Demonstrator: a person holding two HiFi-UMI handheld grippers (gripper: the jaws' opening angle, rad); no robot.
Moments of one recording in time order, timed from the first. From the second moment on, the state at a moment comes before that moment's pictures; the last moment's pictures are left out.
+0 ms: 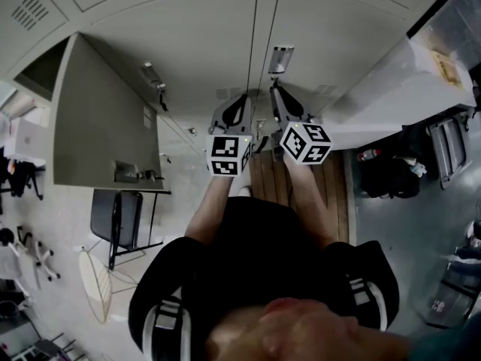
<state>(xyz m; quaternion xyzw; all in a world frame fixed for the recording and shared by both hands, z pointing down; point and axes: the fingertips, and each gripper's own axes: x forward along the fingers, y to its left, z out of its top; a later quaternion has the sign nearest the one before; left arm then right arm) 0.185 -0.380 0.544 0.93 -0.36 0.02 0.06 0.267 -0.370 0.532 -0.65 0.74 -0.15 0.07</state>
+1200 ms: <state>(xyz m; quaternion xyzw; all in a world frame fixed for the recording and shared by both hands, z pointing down) 0.178 -0.391 0.554 0.92 -0.38 0.03 0.05 0.283 -0.371 0.545 -0.44 0.66 -0.40 0.46</state>
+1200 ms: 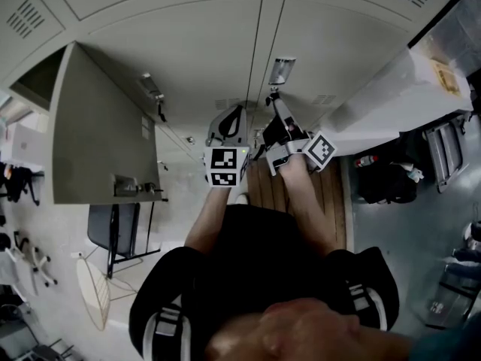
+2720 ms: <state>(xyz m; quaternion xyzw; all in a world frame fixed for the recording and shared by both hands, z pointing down) 0.174 -0.407 0.552 0.93 -0.37 0.03 0.04 0.248 -0.380 0.487 -0.69 0.72 0.08 -0.09</state>
